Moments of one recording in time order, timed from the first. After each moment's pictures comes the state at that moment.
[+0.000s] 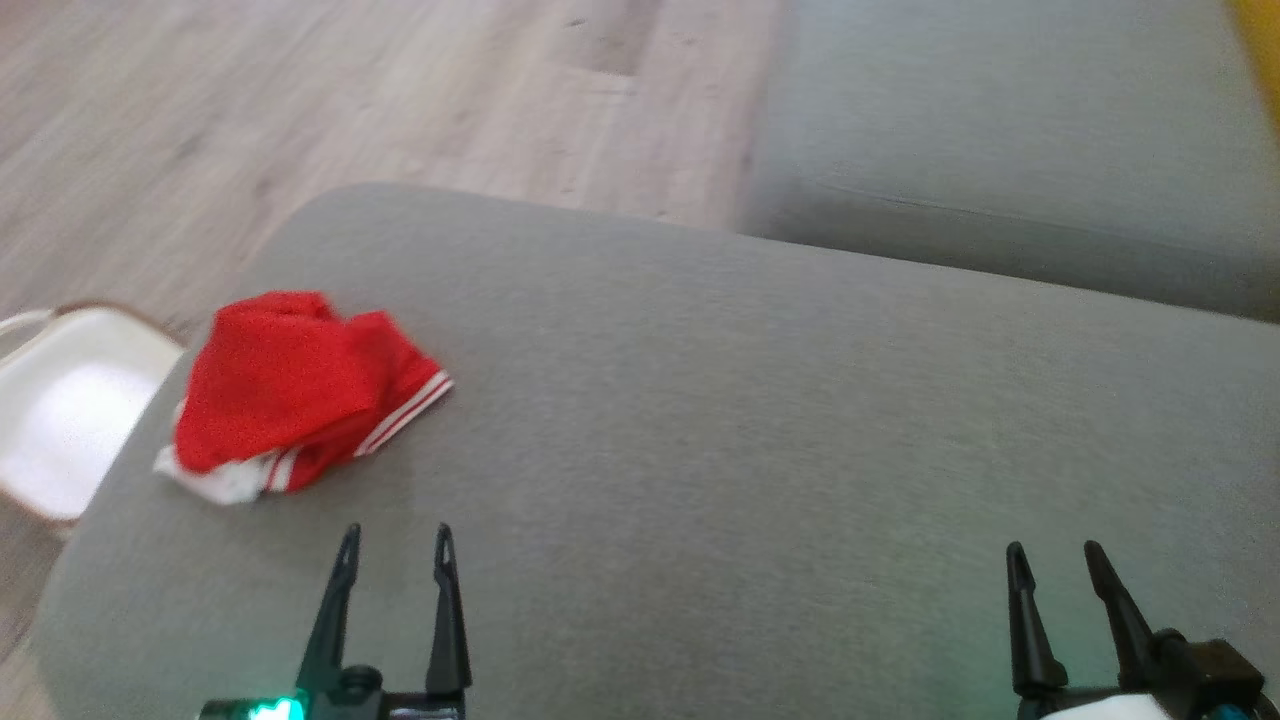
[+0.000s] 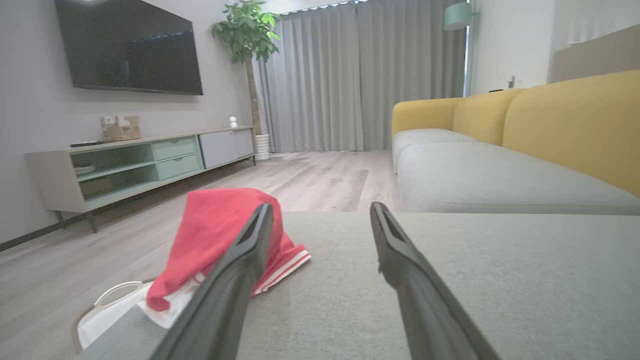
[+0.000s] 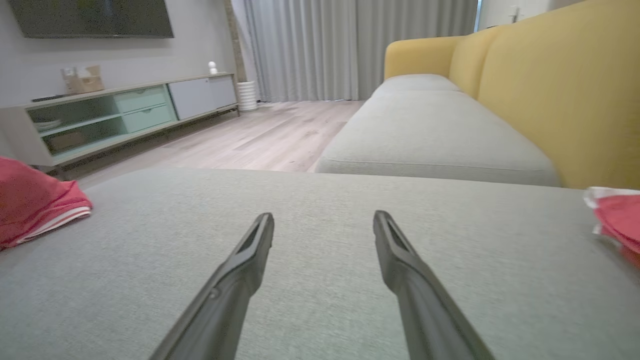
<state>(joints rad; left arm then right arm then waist) 0.19 0.06 -0.25 0.03 0.00 0.21 -0.26 0.21 -0.04 -0.03 0.19 0.13 0.13 -0.25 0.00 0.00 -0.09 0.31</state>
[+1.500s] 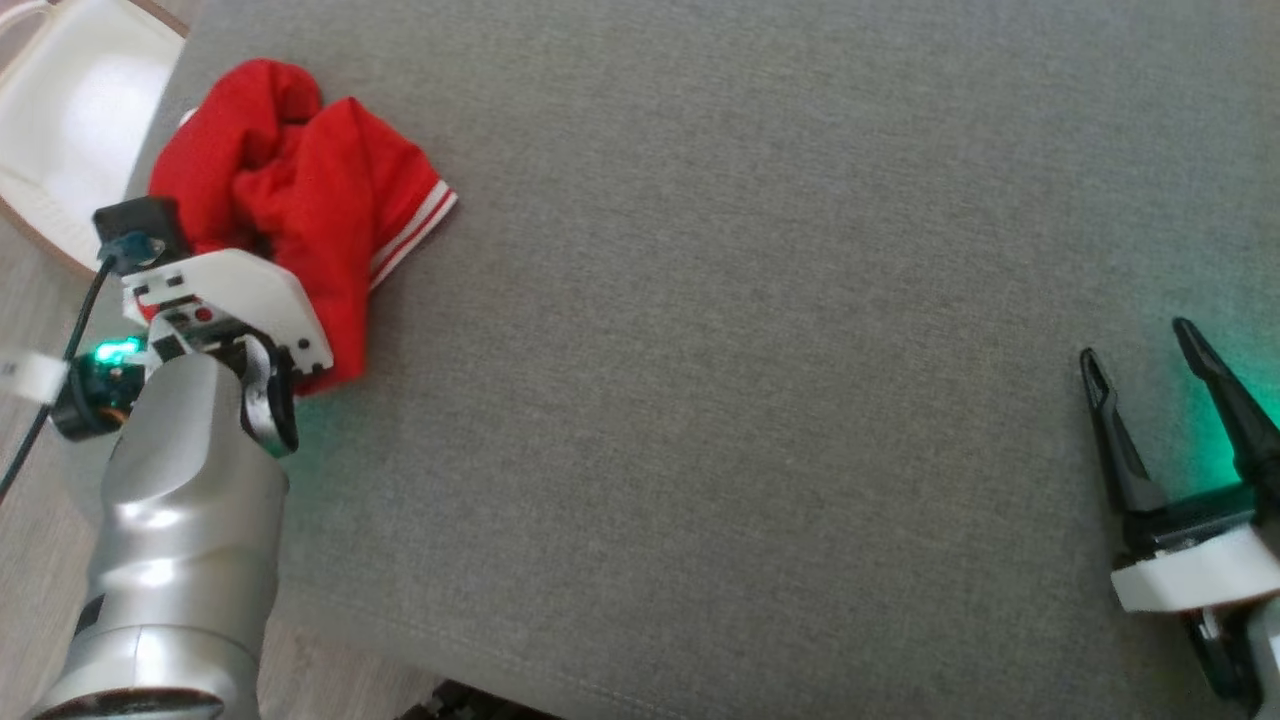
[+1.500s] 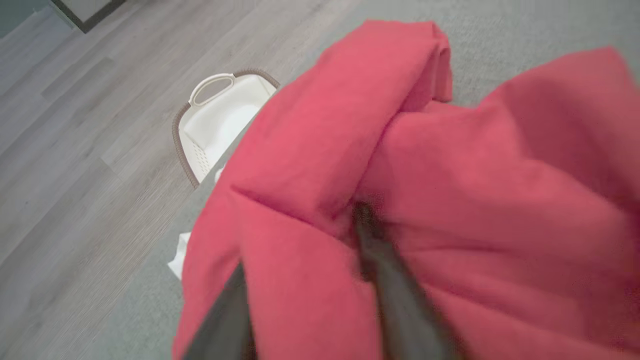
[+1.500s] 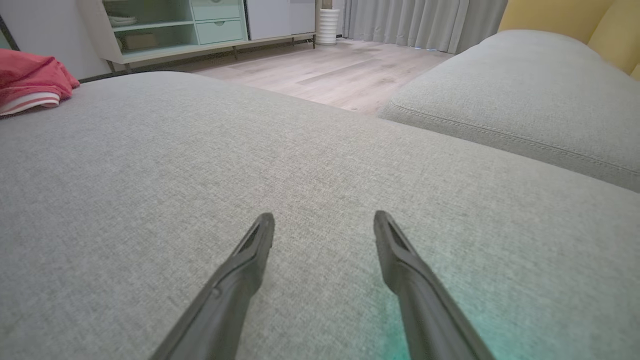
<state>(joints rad) -0.79 0.12 0.00 0.95 -0.21 0.16 0.22 -0.01 -0.37 0.06 0.07 0.10 0.13 -0.25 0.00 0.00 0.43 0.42</state>
